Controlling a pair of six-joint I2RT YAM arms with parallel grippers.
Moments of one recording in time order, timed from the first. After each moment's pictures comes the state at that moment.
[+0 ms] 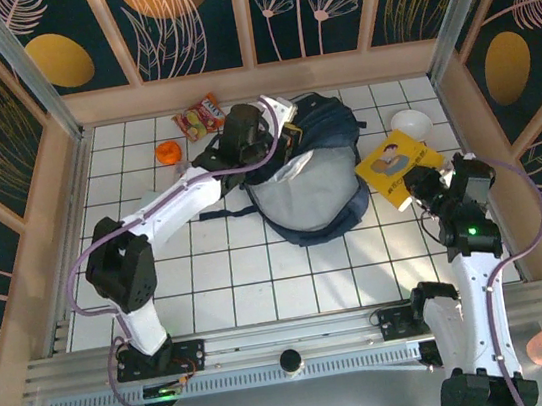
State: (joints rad) left arm -0.70 1.83 1.52 -0.06 0.22 -0.07; right arm -0.21 0.64 0.67 -0.54 -0.40 0.87
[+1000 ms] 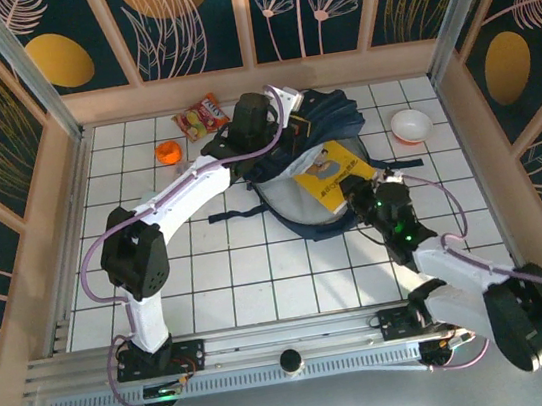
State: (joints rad) left arm -0.70 1.93 1.66 -0.12 0.26 -0.15; right arm 0.43 1.06 0.29 0.51 -0.01 1.41
